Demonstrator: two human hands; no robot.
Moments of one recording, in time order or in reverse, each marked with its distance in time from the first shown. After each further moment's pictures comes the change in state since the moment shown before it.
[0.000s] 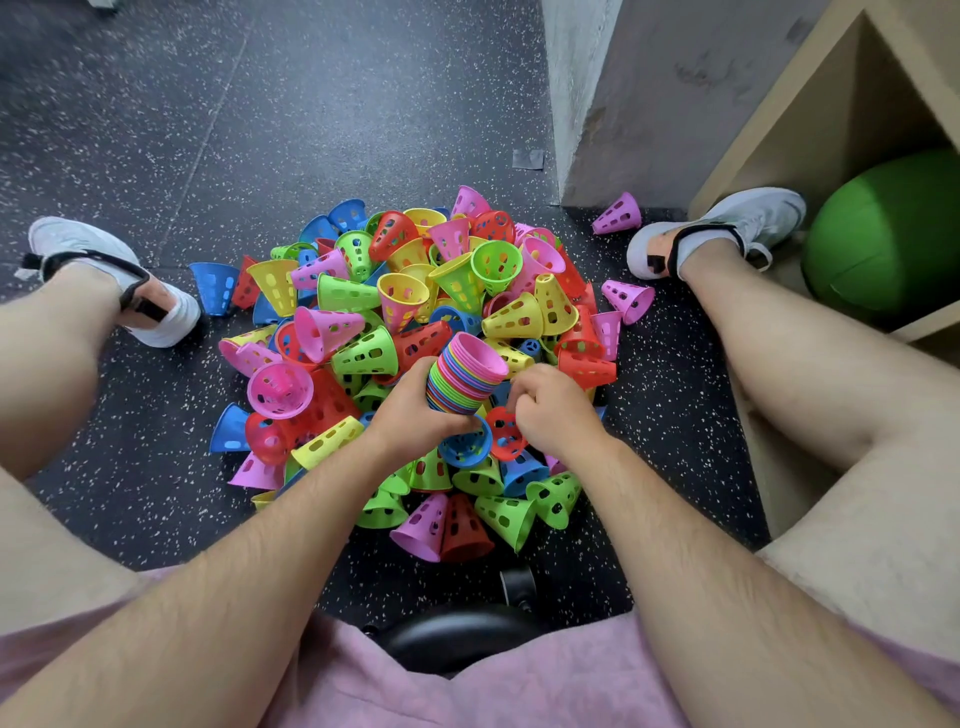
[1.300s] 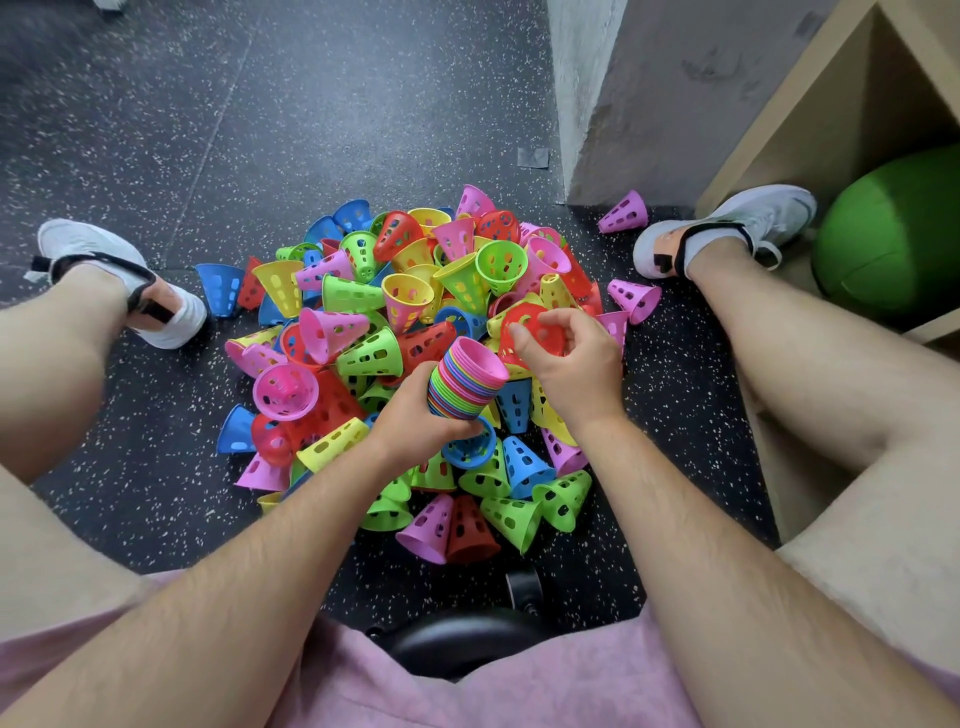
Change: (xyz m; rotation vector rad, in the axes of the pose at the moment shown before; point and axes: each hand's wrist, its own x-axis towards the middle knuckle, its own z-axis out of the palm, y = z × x) left_hand -0.003 -0.004 -0.001 -0.013 0.001 -0.015; right_hand 0.004 -0.024 -0.025 0.385 0.491 -0.021
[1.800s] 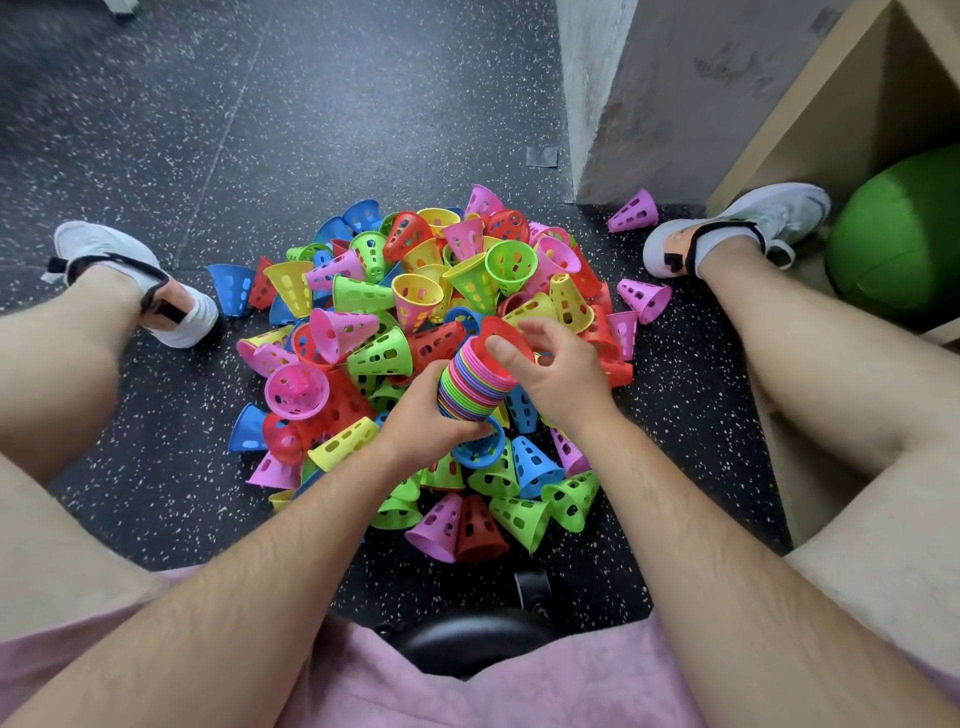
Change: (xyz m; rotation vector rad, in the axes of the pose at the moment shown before) left_hand -0.003 0.003 -0.002 0.001 0.001 0.020; right_hand -0.007 -0.012 0.007 -0.007 -0.294 0.078
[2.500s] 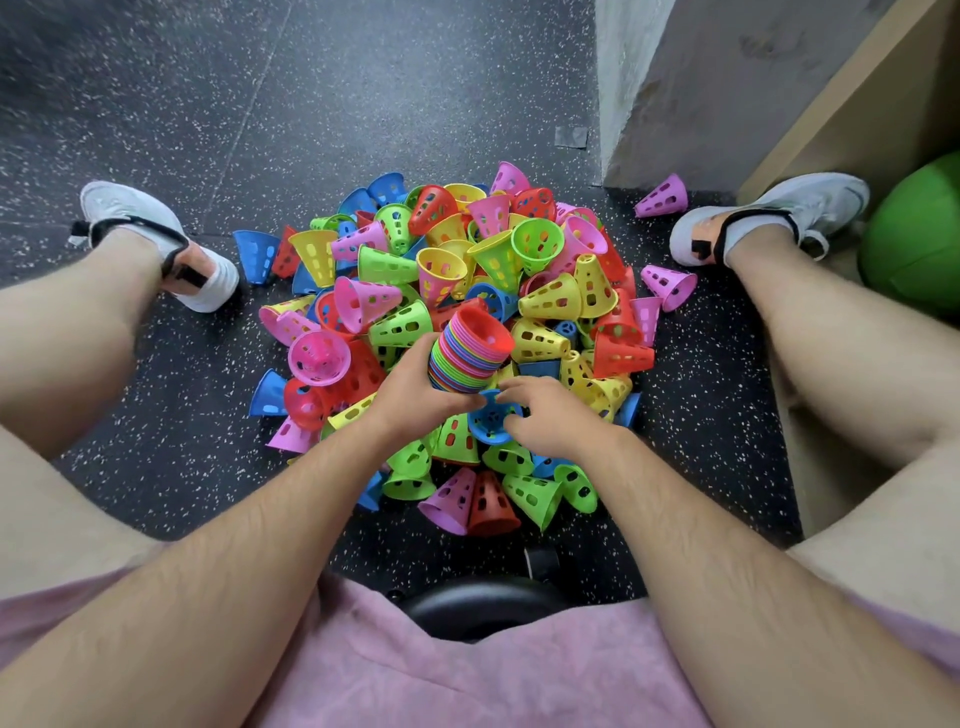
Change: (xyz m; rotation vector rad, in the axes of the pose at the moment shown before) left_hand -0.009 -0.014 -0.023 0.009 0.090 0.014; right_hand -0.012 0.039 0.036 -0.540 -0.592 0.006
